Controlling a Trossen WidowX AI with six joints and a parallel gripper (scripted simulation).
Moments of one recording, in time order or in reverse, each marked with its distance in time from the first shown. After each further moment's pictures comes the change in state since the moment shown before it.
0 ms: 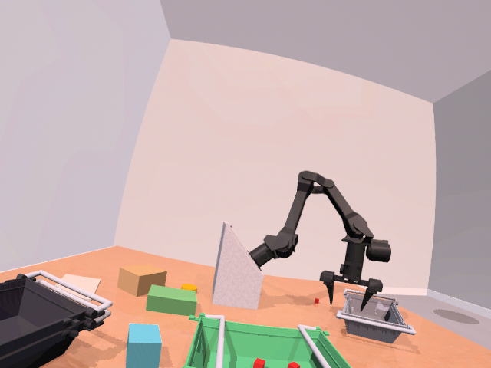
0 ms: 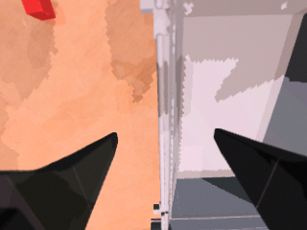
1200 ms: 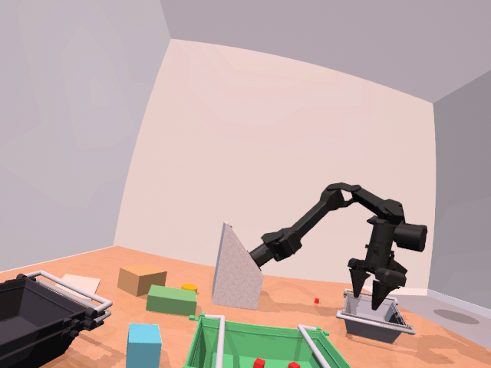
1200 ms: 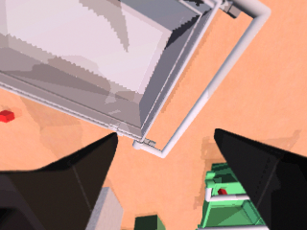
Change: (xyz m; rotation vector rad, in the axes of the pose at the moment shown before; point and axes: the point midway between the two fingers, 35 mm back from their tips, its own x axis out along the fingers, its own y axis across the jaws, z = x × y) arm -0.057 -0.047 -0.125 1.074 0.118 0.078
